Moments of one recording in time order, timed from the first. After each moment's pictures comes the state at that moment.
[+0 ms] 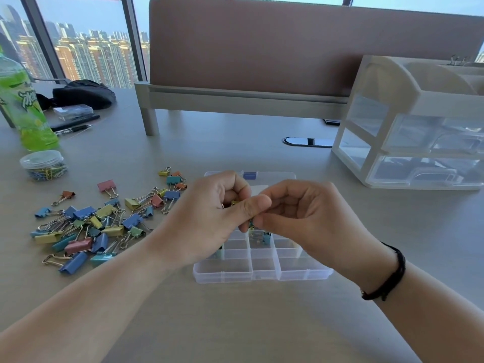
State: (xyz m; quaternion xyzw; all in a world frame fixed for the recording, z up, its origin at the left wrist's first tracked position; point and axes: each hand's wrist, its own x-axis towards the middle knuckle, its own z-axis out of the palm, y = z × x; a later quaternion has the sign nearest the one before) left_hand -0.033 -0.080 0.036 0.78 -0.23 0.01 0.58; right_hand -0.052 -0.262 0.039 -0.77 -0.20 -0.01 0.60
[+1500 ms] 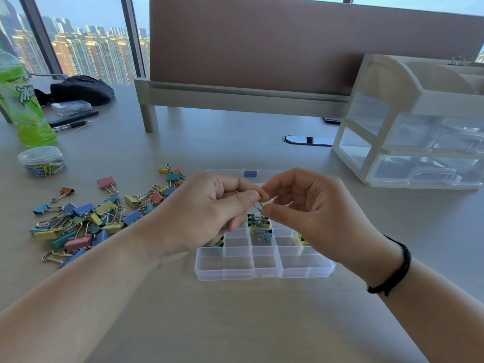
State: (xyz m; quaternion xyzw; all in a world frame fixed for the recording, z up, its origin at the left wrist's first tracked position) left_hand -0.032 -0.068 0.046 0.76 -0.22 -0.11 0.60; right_hand -0.049 -0.264 0.041 -0.82 -0.17 -0.07 0.55
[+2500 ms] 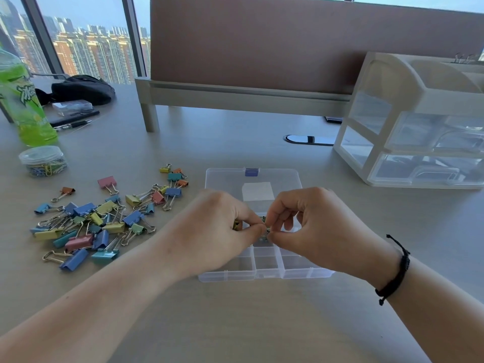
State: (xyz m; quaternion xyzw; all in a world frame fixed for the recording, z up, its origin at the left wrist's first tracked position) left_hand -0.035 -0.073 0.024 0.89 -0.28 0.03 0.36; right_hand -0.052 -0.264 0.040 -0.93 -0.18 -0.07 0.31
